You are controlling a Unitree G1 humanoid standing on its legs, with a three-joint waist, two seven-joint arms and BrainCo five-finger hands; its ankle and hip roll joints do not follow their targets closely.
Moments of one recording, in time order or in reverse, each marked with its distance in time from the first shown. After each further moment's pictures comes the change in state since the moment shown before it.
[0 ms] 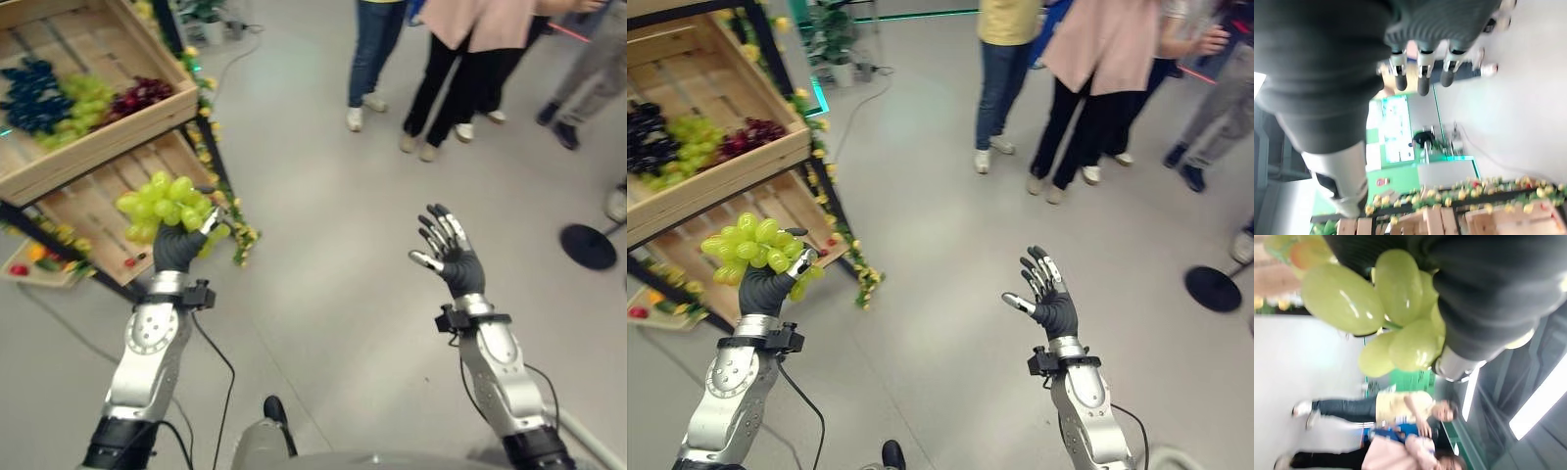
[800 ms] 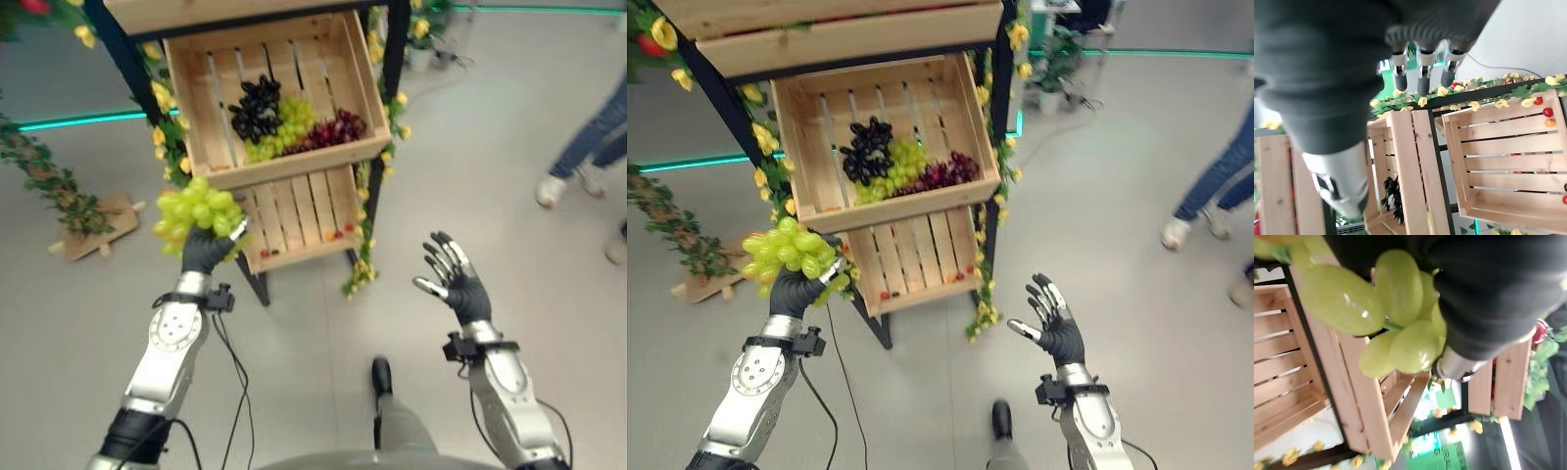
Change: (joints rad) left arm -0.032 -0.067 -0.116 0.045 0.156 -0.027 -0.030; right arm 0.188 -0.053 -0.097 -0.001 -0.049 0.006 0.051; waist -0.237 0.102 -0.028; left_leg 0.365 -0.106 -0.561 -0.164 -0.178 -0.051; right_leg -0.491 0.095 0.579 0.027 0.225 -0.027
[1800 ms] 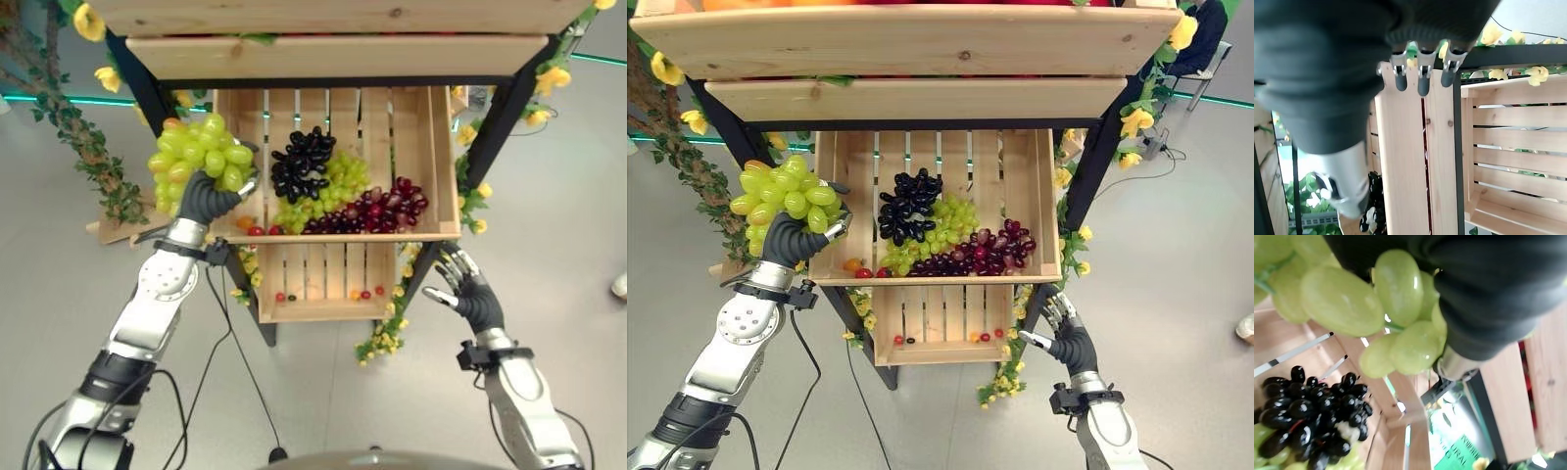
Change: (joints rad) left arm -0.268 0.267 -0.069 0.051 0.136 0.016 0.014; right arm 0.007 0.000 0.004 0.026 -0.005 0.026 0.017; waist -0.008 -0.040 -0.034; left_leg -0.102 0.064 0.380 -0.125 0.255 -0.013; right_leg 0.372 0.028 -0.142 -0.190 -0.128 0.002
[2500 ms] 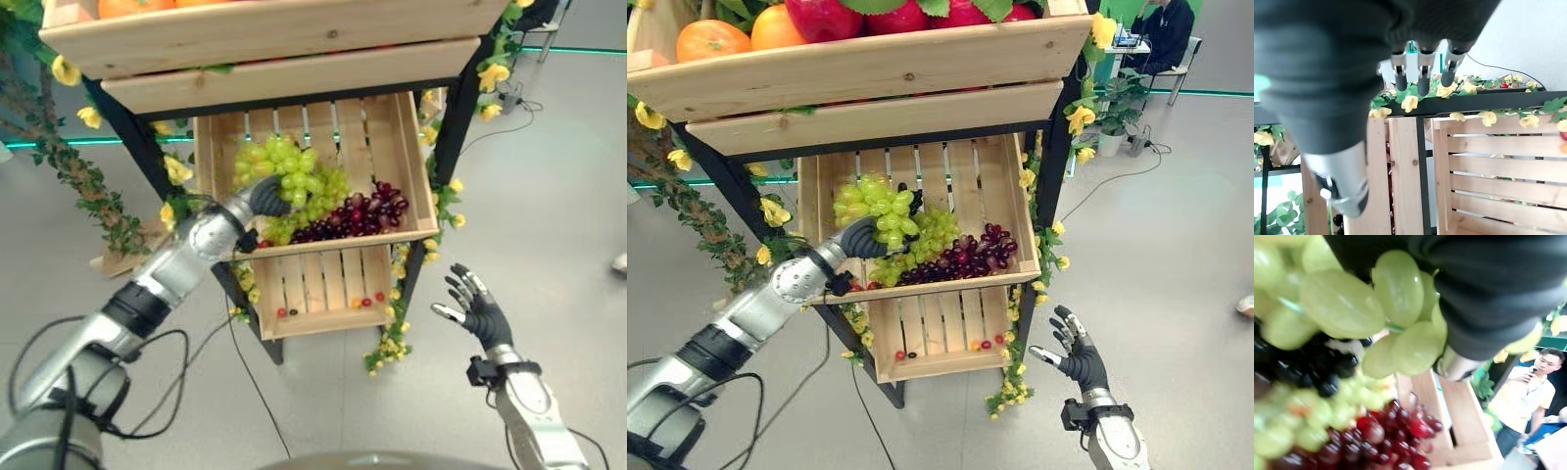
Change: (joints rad) left arm -0.387 0.047 -0.417 0.315 0.115 0.065 -0.172; right arm 0.040 -0.035 -0.023 0.077 -0.047 0.019 -0.023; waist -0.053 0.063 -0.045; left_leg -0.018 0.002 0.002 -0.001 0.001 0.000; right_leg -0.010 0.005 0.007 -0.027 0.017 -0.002
